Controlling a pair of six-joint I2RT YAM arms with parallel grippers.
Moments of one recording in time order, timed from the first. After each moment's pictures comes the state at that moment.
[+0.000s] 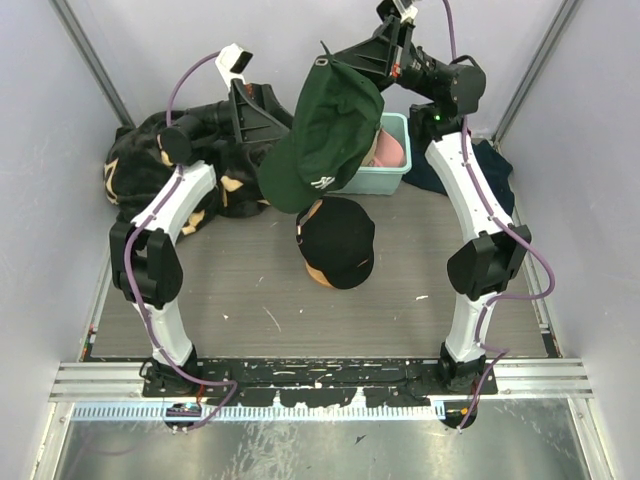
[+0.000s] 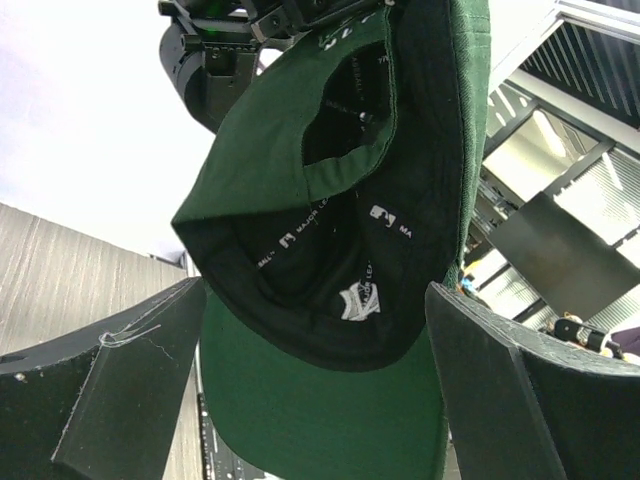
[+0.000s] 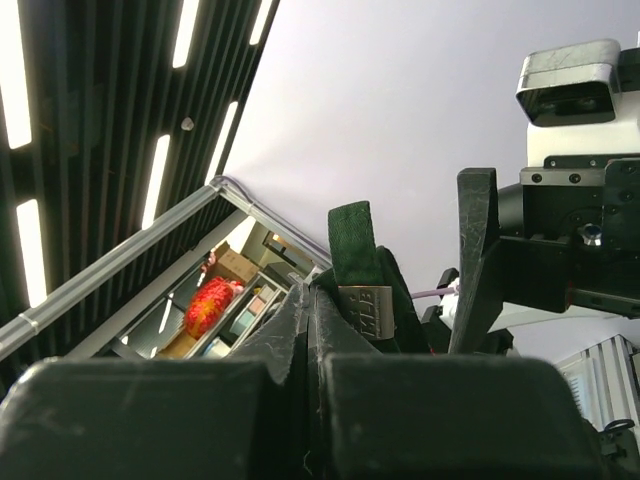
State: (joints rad) left arm -0.28 1.88 1.70 1.39 1.22 -1.94; right arm 0.29 1.92 2.12 0.86 -1.02 2.10
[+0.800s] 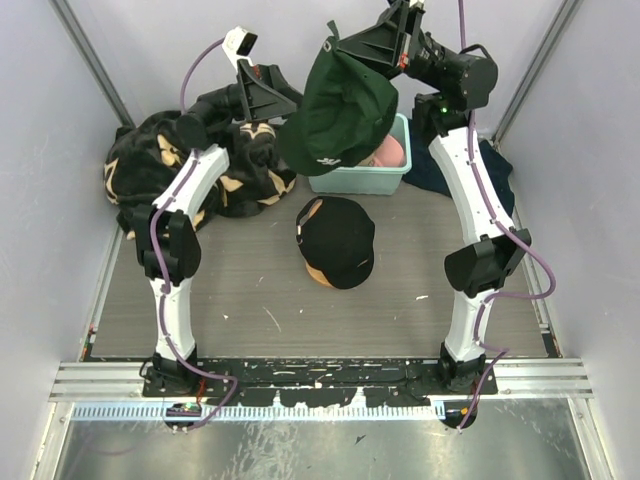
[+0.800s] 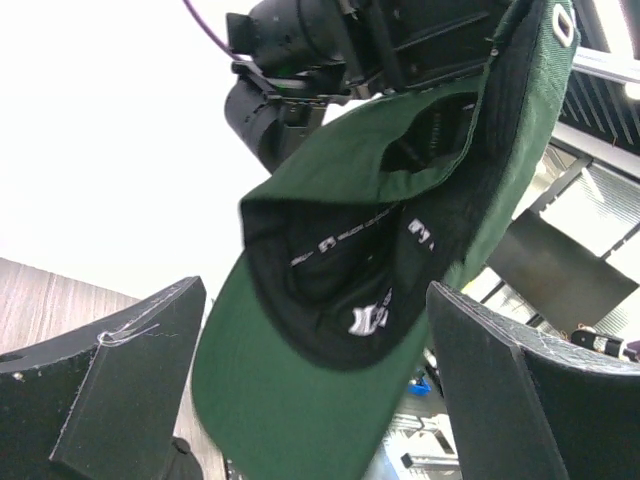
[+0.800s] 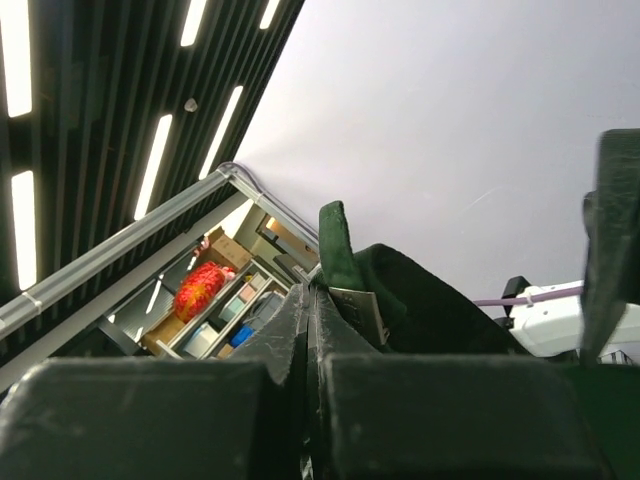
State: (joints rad) left arm -0.28 2.10 2.01 1.40 1.12 -1.99; right arm 0.29 1.95 2.28 0.81 -1.02 2.10
